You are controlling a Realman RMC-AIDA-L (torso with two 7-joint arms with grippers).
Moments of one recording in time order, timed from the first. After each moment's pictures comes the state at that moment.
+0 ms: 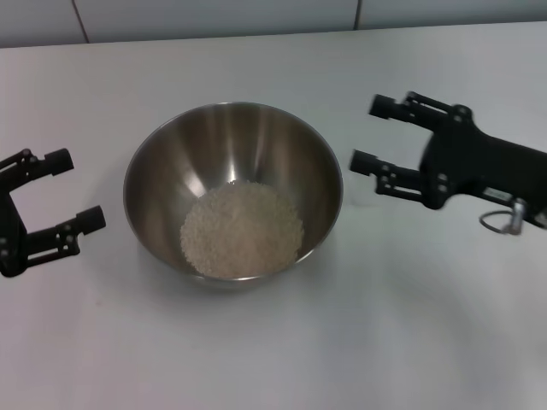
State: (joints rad) left arm -0.28 -2.05 0.56 0.82 1.82 1.85 -1.18; right arm 0.62 2.08 0.11 -0.37 -2.40 -1.83 0.76
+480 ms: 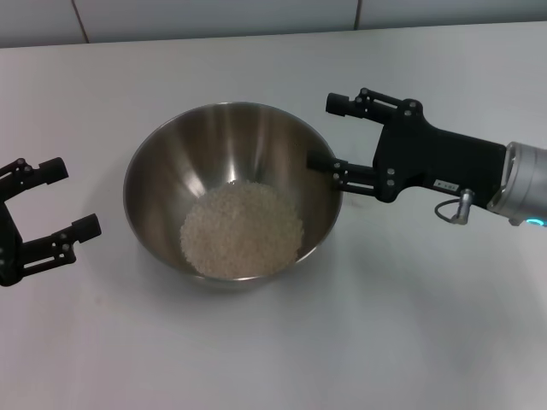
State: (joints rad) left arm -0.25 -2.06 0.56 0.82 1.82 1.85 -1.15; right arm 0.68 2.08 0.07 -0.28 -2.39 -1.70 0.69
